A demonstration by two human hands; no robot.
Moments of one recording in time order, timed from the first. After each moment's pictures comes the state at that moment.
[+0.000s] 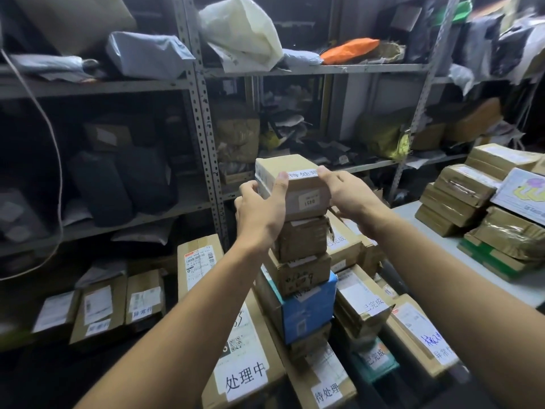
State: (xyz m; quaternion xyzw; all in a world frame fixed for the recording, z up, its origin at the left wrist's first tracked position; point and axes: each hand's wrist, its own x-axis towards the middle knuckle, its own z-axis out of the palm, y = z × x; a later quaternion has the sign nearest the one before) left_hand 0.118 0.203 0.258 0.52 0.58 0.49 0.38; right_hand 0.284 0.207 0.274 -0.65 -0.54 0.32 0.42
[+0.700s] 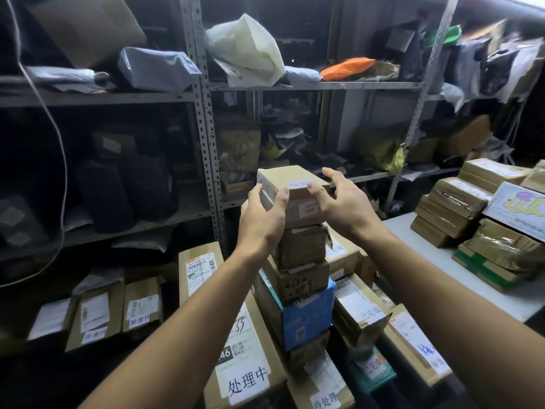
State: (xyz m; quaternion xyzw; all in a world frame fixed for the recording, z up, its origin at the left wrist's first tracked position) left_hand 0.108 0.205 0.252 0.58 0.53 0.51 0.37; right_hand 0.263 0.180 0.284 -0.64 -0.62 0.13 0.43
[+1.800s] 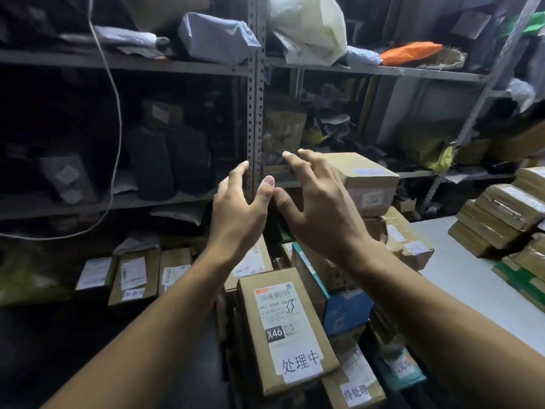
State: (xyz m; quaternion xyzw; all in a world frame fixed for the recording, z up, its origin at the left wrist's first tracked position) left_hand -0.023 0.189 0.239 0.60 0.56 0.54 0.19; right_hand 0.121 0.158 0.279 -0.51 -0.78 -0.06 0.36
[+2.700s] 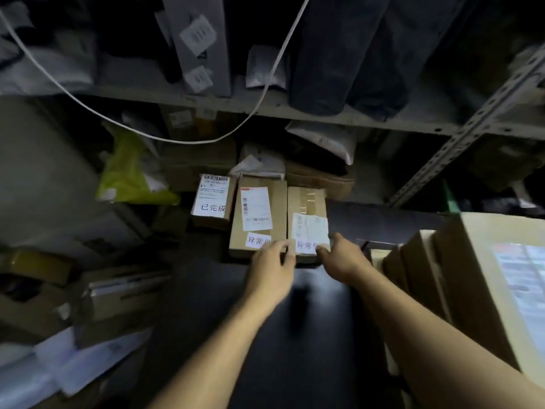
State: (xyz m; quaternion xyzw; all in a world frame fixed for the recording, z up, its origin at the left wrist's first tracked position) left_hand -0.321 0.283 -0.074 0.47 0.75 0.33 0.33; right_hand -0.182 0.370 -0.064 -0.67 -0.67 0.32 -0.06
